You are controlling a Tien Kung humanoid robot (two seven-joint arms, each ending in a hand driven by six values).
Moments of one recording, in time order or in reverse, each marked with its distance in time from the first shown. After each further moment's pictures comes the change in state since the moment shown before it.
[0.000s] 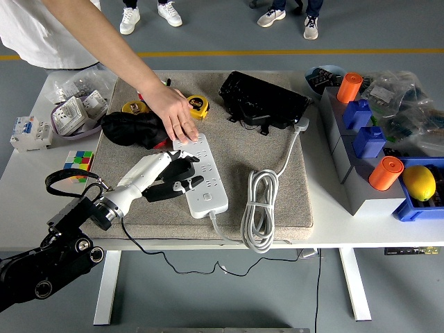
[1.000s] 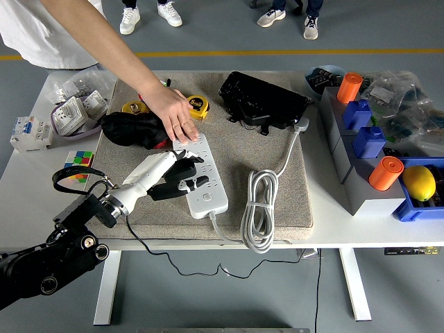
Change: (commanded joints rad) left arm -0.031 -0.014 0.037 0.030 -0.018 -0.013 0.020; right arm 0.002 0.001 0.005 0.001 0.000 -0.001 0.004
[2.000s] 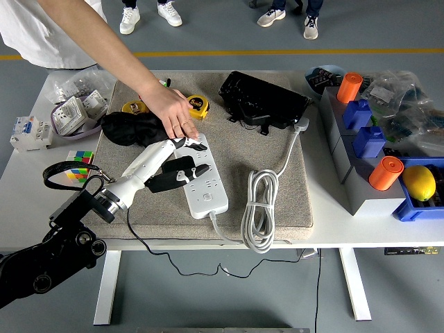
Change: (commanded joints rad) left arm 0.033 0.030 -0.067 -0.115 -0.050 0.026 -0.067; right arm -0.004 -0.003 0.003 0.002 -0.004 -0.001 0.003
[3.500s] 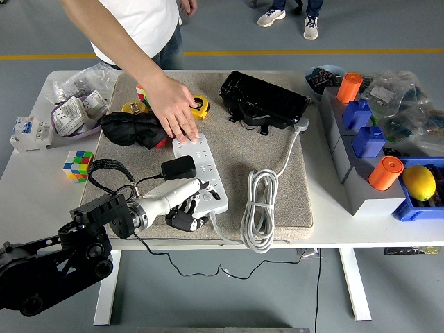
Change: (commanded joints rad) left arm -0.059 0.031 0.103 -0.248 0.145 -0.351 0.597; right arm 0.004 -0.002 0.002 0.003 -0.005 0.004 0.003
